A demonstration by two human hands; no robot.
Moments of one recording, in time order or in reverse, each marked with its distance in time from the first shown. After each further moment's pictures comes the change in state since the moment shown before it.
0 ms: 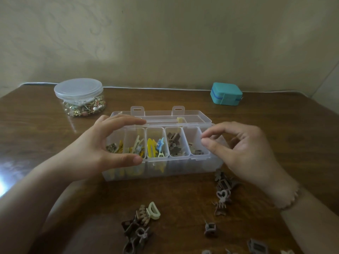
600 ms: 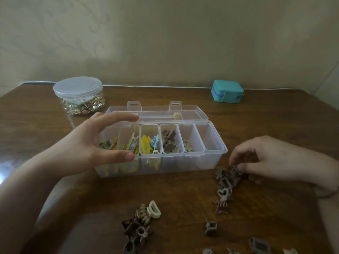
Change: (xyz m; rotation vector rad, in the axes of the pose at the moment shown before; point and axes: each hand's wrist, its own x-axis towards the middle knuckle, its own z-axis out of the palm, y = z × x) left_hand -0.002 -0.003 -0.012 -0.037 -0.027 -0.118; right_hand 0.006 0.025 -0.051 -0.239 -0.800 0.450
